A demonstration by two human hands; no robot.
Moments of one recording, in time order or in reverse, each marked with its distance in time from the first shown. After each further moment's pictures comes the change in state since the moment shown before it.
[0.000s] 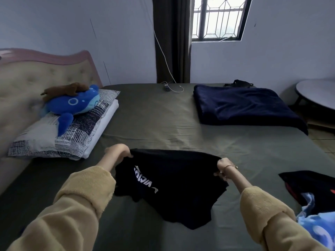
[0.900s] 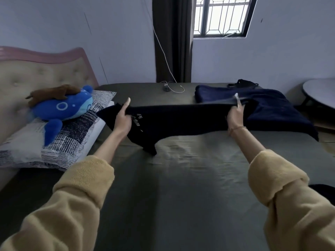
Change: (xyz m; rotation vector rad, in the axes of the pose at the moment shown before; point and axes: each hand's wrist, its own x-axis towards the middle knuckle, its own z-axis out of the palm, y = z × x) left_hand 0.065 0.054 -0.094 -1.336 0.616 0.642; right_hand 0.088 -0.157 -0.087 0.899 0.325 -0.601
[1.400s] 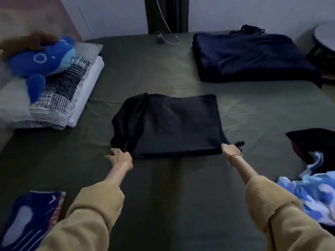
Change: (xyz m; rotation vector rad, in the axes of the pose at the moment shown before) left_hand -0.193 -0.178 0.006 1.564 -0.638 -0.417; right_hand -0.182 0.179 -0.096 -0.972 -0.247 0.671
